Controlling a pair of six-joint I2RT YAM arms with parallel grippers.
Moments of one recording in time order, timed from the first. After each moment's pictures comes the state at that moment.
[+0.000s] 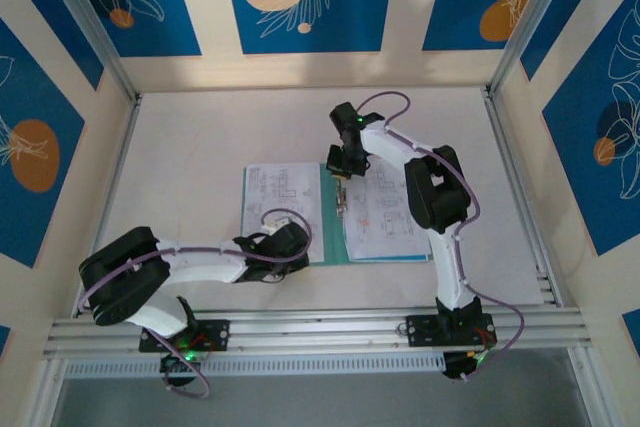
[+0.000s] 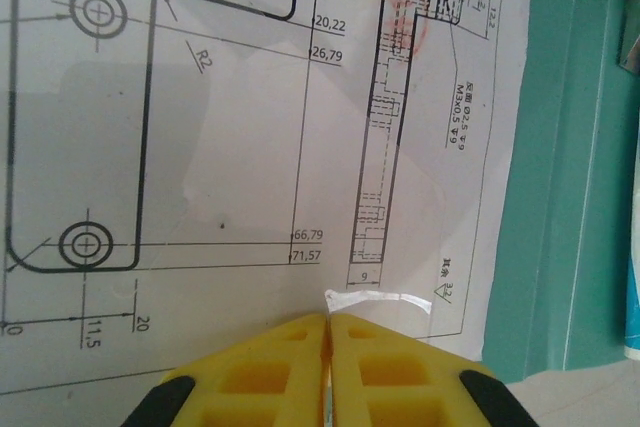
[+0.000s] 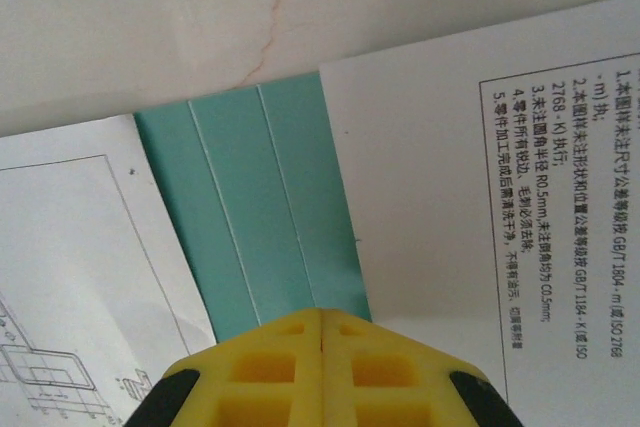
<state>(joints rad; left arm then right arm) -1.02 1.48 0.58 -0.10 -0.12 -1.22 0.47 2.20 1.75 -0.88 -0.17 0.68</state>
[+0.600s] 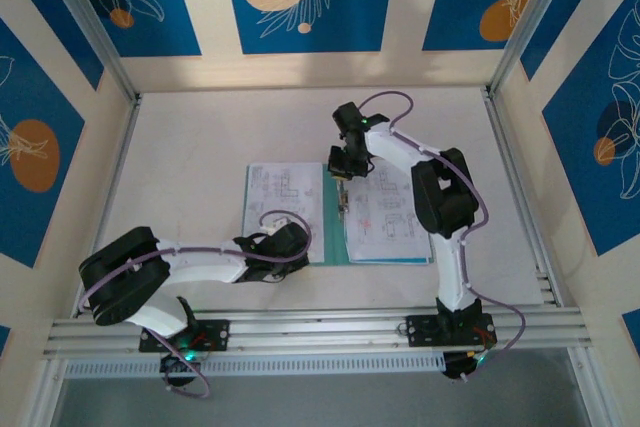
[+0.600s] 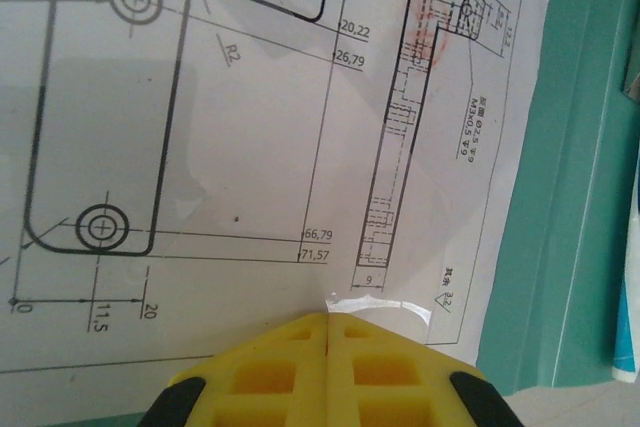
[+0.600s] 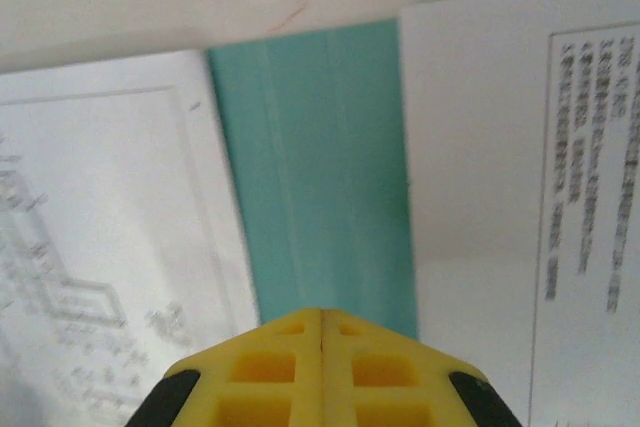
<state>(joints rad) -1.03 1.48 0.58 -0.10 -0.14 -1.28 0.48 2.10 1.67 -0.86 -0.22 0.63</state>
